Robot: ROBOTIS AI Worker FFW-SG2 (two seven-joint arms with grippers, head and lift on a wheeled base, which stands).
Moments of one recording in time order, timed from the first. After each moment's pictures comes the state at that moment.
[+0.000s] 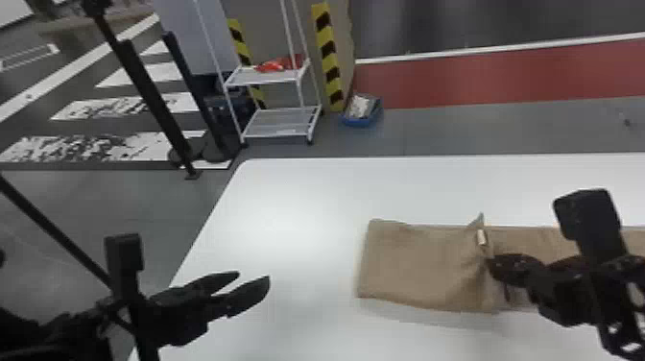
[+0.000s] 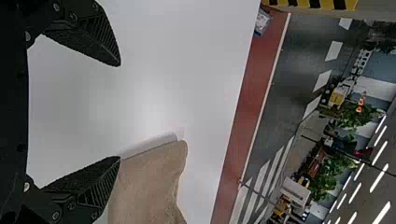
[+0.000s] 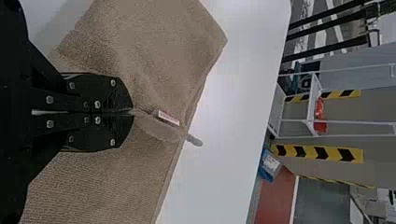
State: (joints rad) left arm 0.43 0.11 0.59 -2.36 0.28 1.10 -0.73; right arm 0.07 0.00 0.18 -2.06 0.34 1.03 0.65
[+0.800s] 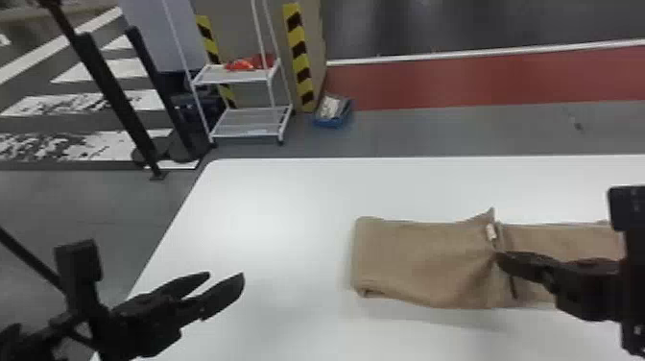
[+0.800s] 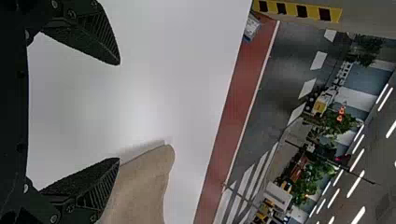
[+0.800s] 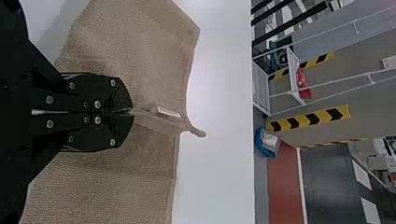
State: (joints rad) left arm 0.43 0.01 0.58 -2.44 0.28 1.11 -0.69; right arm 0.09 0.00 -0.04 -2.15 0.16 1.18 0.67
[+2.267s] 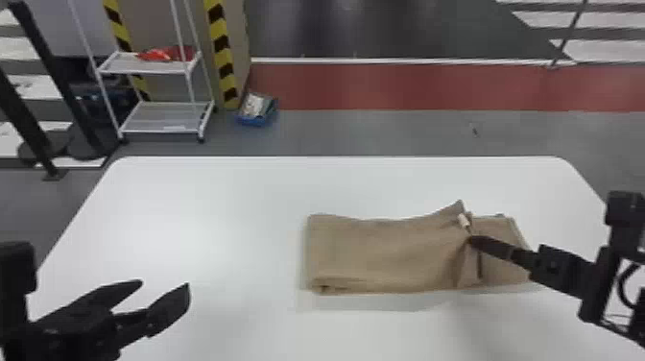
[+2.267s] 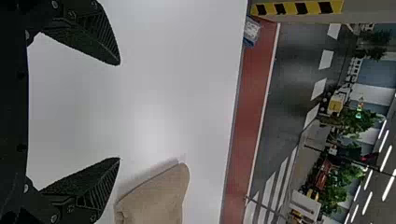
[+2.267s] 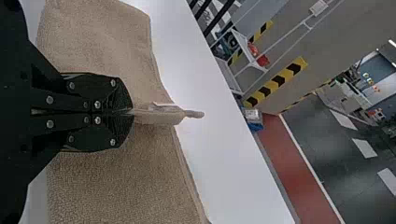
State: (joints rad) left arm 0.48 0.00 0.37 -2.54 0.11 1.12 -0.56; right arm -0.05 -0.03 -0.44 -1.95 -0.11 1.27 0.74
